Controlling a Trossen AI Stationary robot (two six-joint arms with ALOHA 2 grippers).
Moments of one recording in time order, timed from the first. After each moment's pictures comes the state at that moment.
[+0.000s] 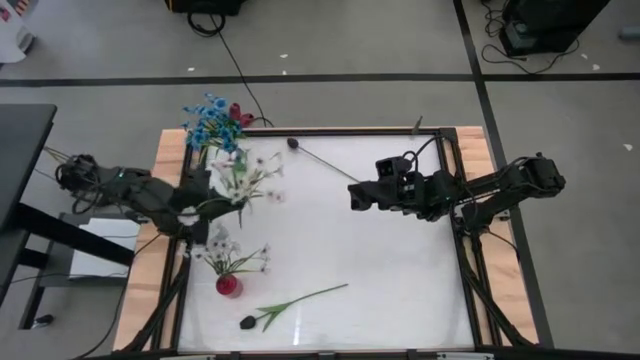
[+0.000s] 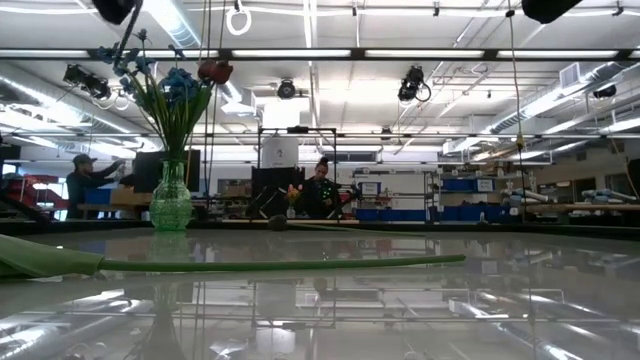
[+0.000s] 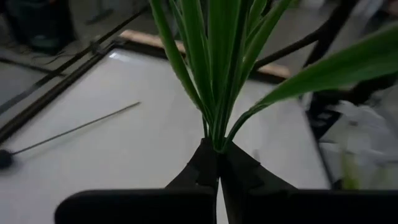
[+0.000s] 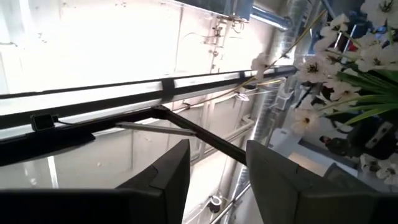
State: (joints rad) left arm -0.41 0.61 0.88 -0.61 -0.45 -0.40; right arm 0.11 1.38 0.78 1.30 0.01 1.34
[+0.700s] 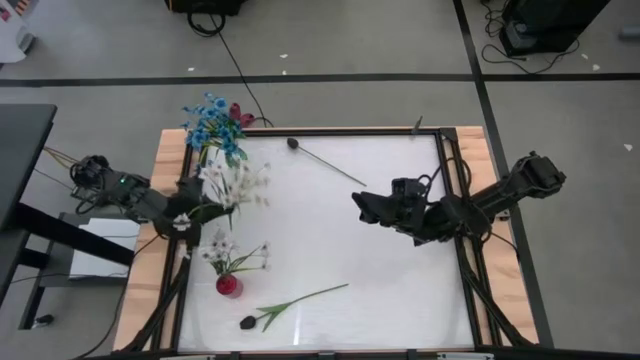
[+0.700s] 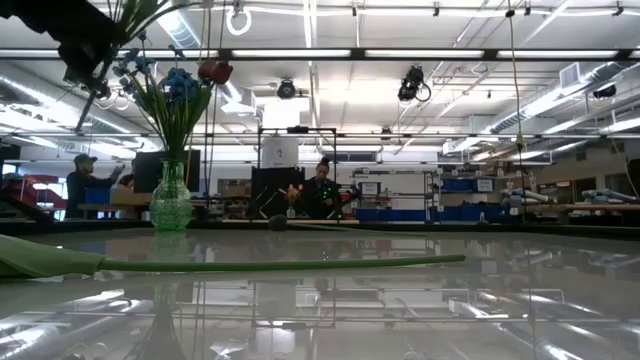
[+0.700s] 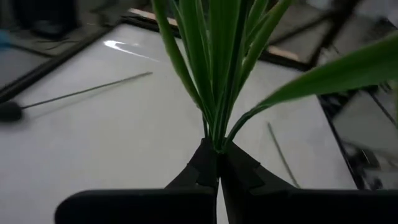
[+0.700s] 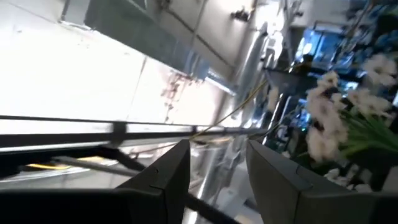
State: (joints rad) left arm -0.52 0.33 0.62 -0.70 -0.58 -0.51; right arm 0.36 1.38 0.78 1.28 0.54 1.01
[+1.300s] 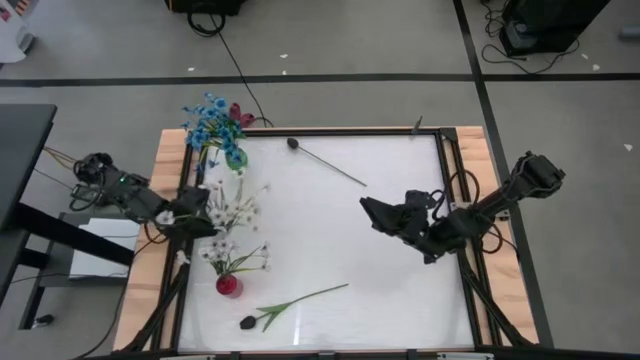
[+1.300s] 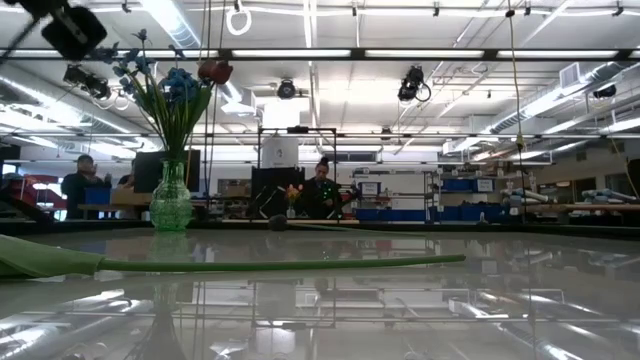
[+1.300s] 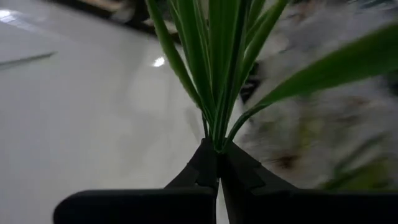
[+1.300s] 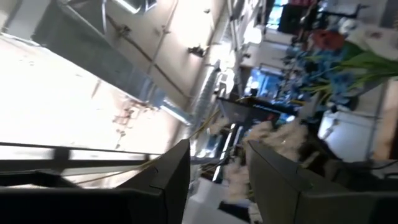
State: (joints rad) left arm -0.59 0.32 0.62 -0.59 -0.29 -0.54; right arm 0.52 1.38 0.78 1.26 0.90 0.85
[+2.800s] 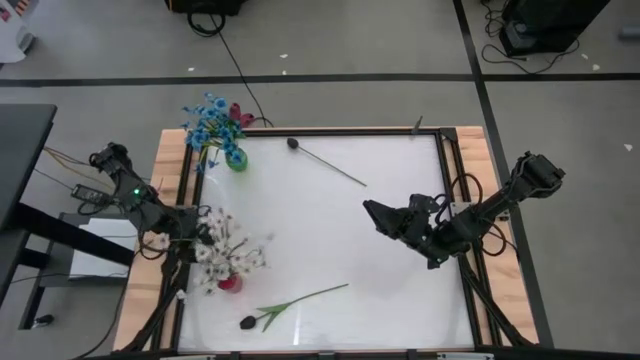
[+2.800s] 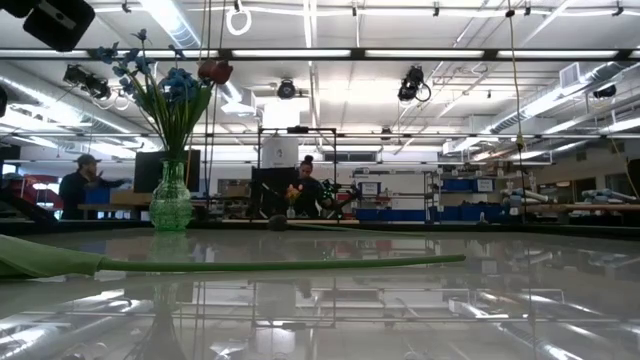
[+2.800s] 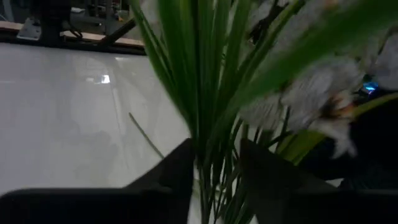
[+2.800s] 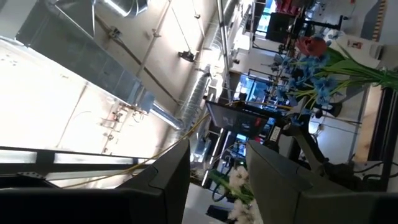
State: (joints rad) left arm -0.80 0.32 0.47 -0.35 -0.27 -0.37; right arm 0.56 1.38 0.78 1.26 0.97 0.81
